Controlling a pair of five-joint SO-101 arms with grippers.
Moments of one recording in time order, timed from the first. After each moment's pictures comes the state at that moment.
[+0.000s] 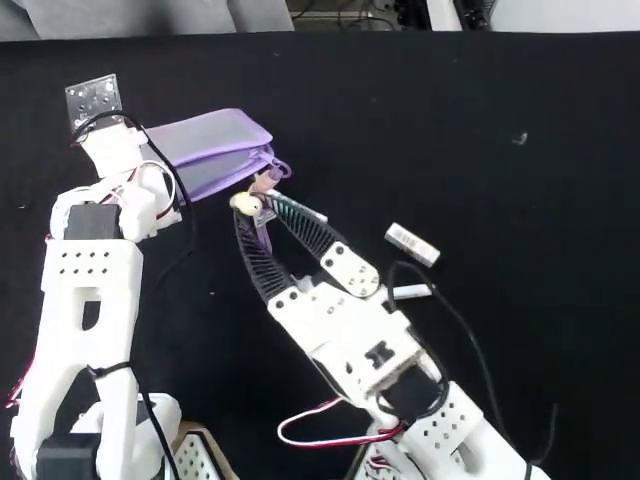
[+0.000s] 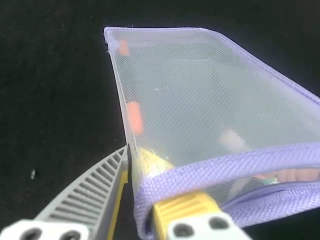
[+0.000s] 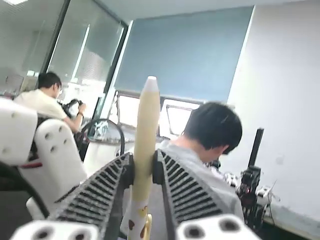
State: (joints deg) left arm -6.7 -29.8 31.8 54.9 12.2; right arm -42.2 -81.3 85.4 -23.4 15.6
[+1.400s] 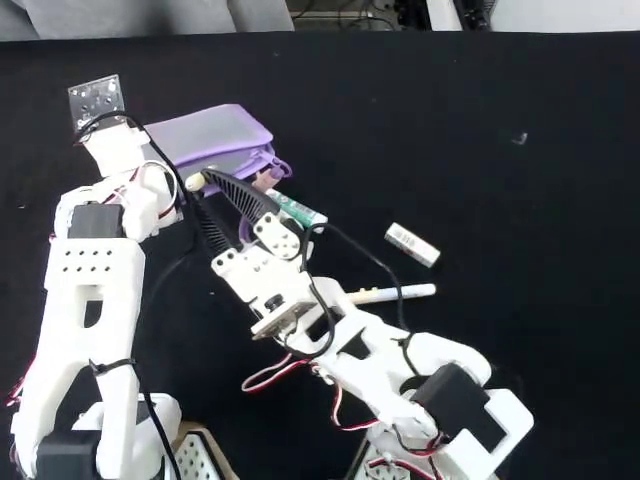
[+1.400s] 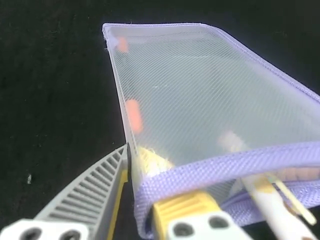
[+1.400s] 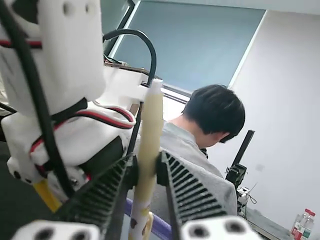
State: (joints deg) left arm -6.6 -28.9 32.9 52.1 12.2; right arm -42.3 -7.0 72.5 -81.5 27.2
